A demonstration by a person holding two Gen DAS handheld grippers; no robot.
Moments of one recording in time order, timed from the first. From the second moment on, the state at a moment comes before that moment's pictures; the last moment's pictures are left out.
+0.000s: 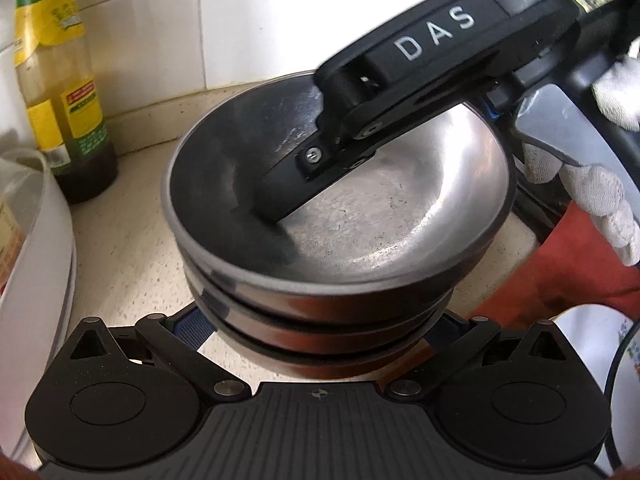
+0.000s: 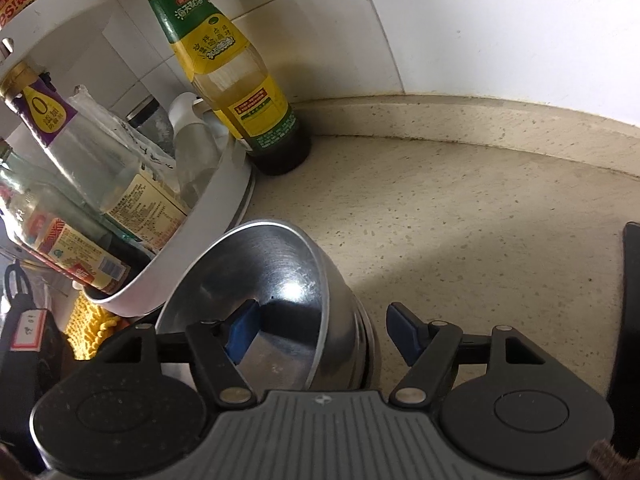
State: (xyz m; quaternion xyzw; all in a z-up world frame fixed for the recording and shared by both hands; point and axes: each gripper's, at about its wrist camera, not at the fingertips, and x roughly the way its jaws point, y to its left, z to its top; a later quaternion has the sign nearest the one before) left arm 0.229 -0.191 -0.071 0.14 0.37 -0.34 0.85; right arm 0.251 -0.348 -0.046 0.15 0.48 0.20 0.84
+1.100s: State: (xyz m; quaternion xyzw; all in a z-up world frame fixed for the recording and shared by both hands) left arm 0.206 -0.206 -0.040 0.15 0.32 -0.32 0.88; right arm 0.259 -0.362 -0.029 0.20 0.46 0.25 0.83
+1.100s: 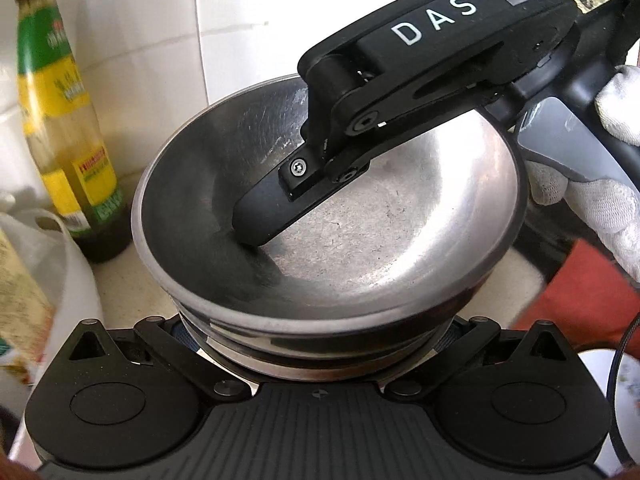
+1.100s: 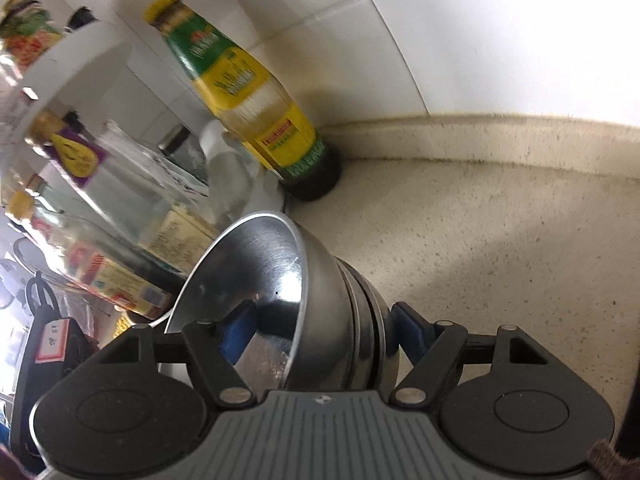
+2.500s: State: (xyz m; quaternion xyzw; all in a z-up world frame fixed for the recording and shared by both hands) left arm 0.023 -0.196 -0.047 0.21 0.39 -0.35 0.83; right arm 0.033 -0.379 -0.015 0.25 0.42 0.14 0.86
